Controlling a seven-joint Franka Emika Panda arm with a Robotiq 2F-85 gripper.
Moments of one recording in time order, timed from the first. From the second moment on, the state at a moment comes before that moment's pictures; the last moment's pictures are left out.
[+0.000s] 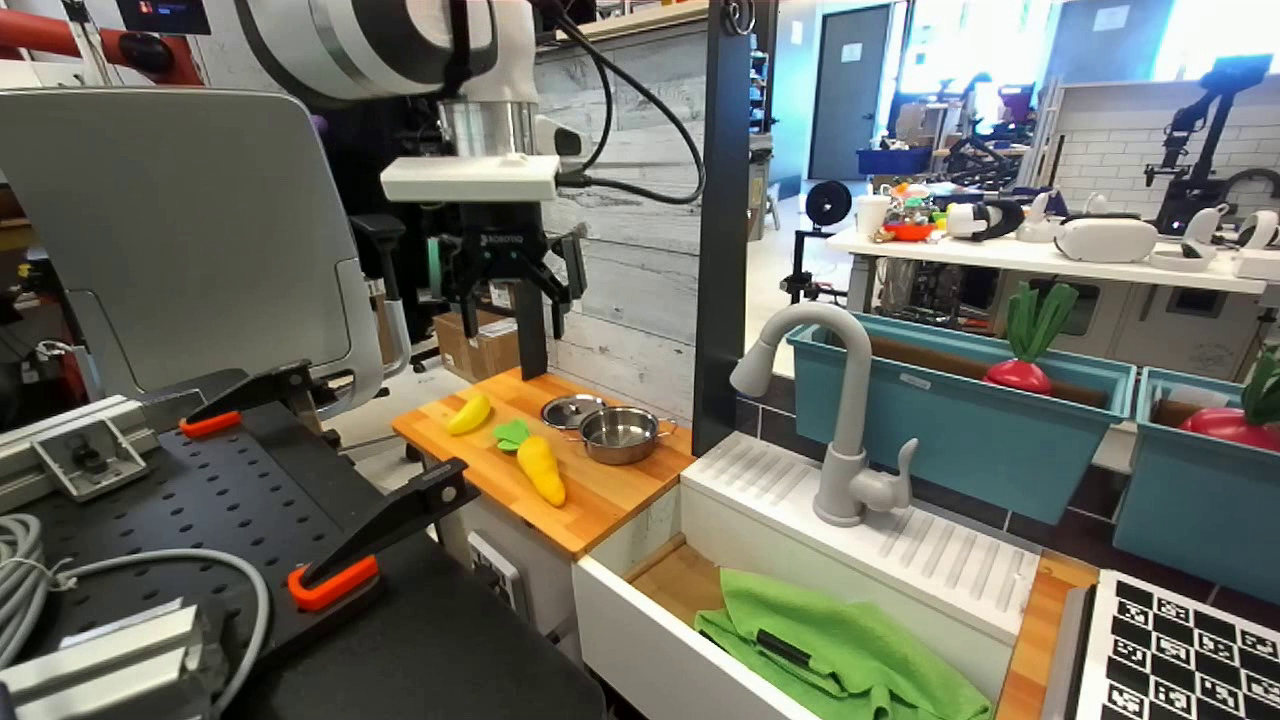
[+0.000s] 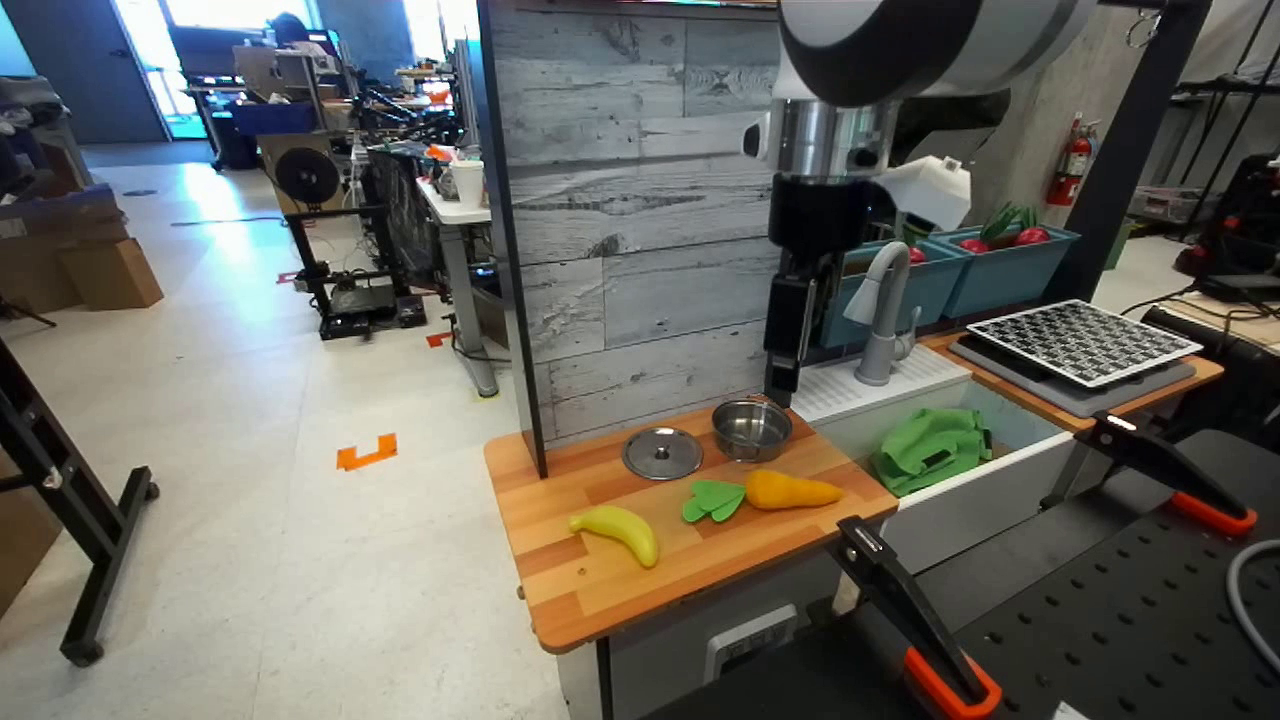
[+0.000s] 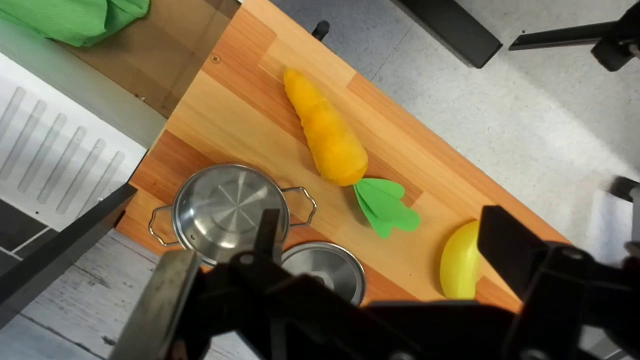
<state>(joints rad) -0.02 0.49 0.11 -2.23 -0.15 2.69 -0.49</state>
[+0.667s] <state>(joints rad) 0.01 0.74 0.05 -2.04 -0.25 2.66 -0.42</state>
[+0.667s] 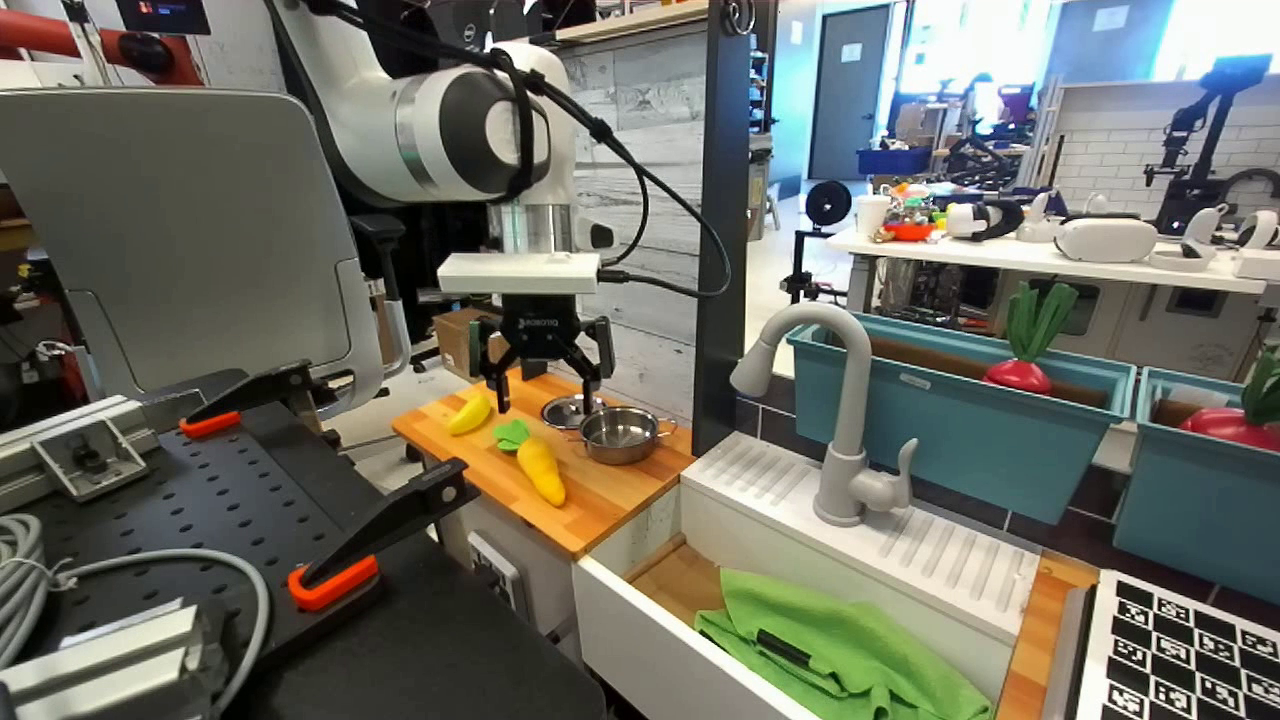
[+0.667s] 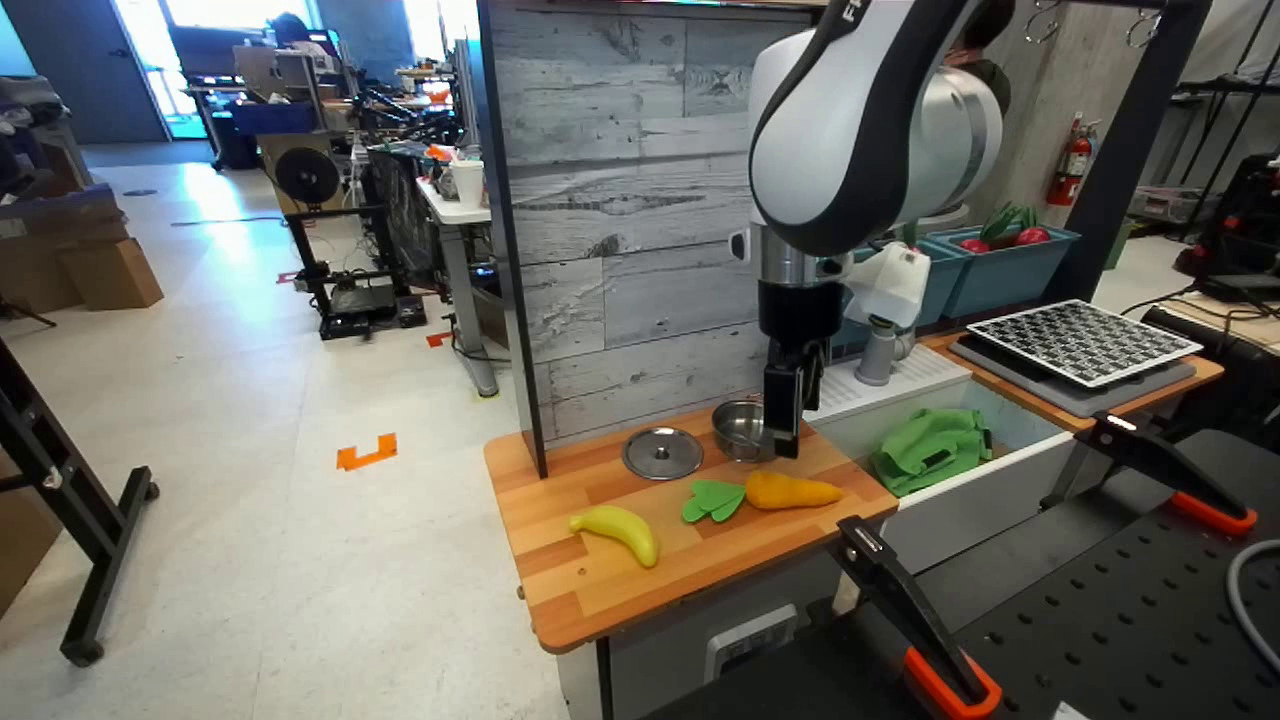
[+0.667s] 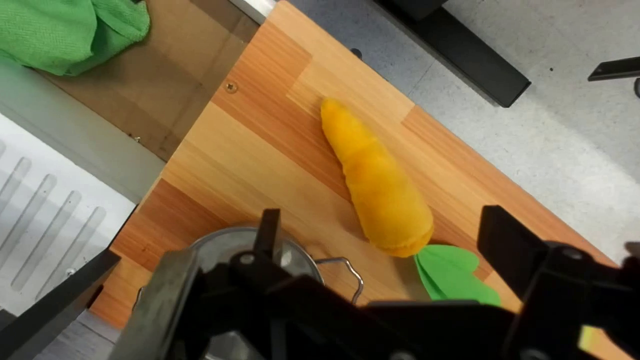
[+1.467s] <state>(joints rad) 0.13 0.94 -0.02 -1.91 -0.33 2.66 -0.33</state>
